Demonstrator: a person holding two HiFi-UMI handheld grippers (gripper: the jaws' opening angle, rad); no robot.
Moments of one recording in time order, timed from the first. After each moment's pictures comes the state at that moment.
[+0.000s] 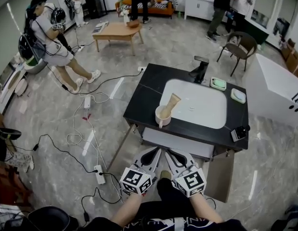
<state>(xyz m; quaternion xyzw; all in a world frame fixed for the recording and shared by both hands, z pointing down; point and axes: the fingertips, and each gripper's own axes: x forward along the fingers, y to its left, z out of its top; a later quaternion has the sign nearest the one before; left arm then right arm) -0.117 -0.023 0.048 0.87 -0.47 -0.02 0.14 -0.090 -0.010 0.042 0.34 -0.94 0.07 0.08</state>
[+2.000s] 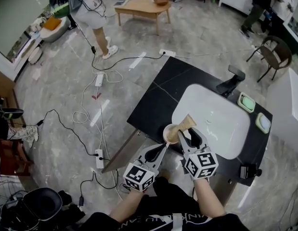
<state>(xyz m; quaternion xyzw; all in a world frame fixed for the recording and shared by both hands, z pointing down) -0.134 -0.163 0.105 0.83 -0.53 0.03 0.20 -0.089 -0.243 0.097 0.34 -0.91 0.19 0.08</state>
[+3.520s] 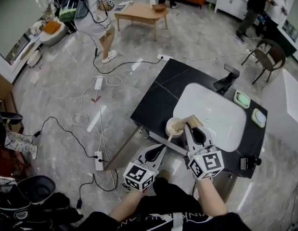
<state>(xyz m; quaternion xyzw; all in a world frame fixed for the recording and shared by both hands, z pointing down) -0.138 -0.121 0.086 0.84 -0.51 0.01 0.18 -0.089 -0.209 0.011 0.35 -0.93 0.09 0.01</state>
